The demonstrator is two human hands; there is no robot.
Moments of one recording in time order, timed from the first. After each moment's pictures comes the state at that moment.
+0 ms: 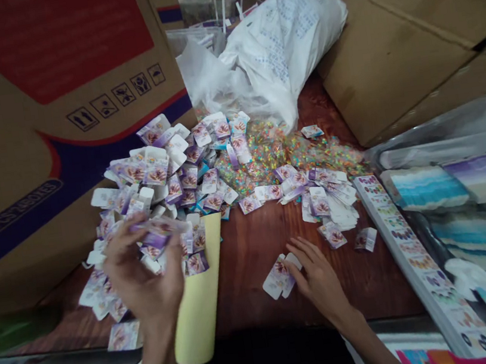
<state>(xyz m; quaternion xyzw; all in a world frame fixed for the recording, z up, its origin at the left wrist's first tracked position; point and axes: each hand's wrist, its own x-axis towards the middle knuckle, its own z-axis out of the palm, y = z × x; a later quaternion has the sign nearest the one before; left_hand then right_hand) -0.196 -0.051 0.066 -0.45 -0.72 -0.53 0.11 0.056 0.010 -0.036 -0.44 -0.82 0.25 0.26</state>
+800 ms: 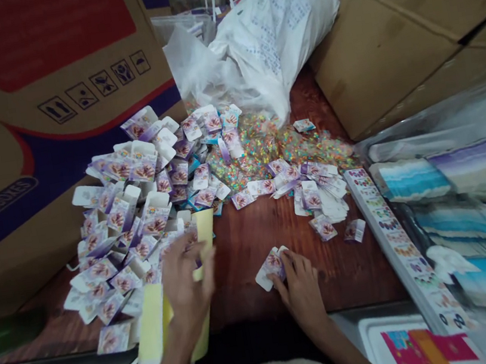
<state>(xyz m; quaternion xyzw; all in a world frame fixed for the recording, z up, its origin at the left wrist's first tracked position) -0.170 -0.069 0.007 -0.58 -0.71 -0.38 0.12 0.045 -0.035 -0.056 -0.52 -0.84 0.10 0.10</state>
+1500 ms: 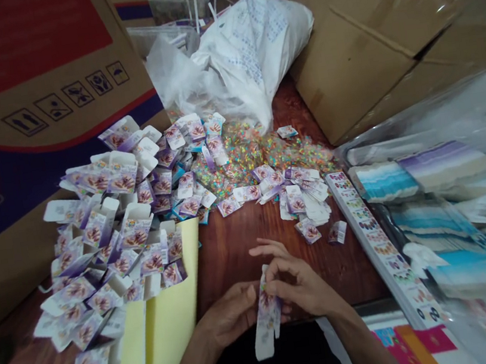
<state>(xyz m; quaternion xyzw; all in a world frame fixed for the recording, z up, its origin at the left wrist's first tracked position) -0.099 -0.061 -0.001 -0.11 -0.25 -0.42 -0.87 0.054 0.021 0.025 -0.27 -0.72 0.61 0.21</state>
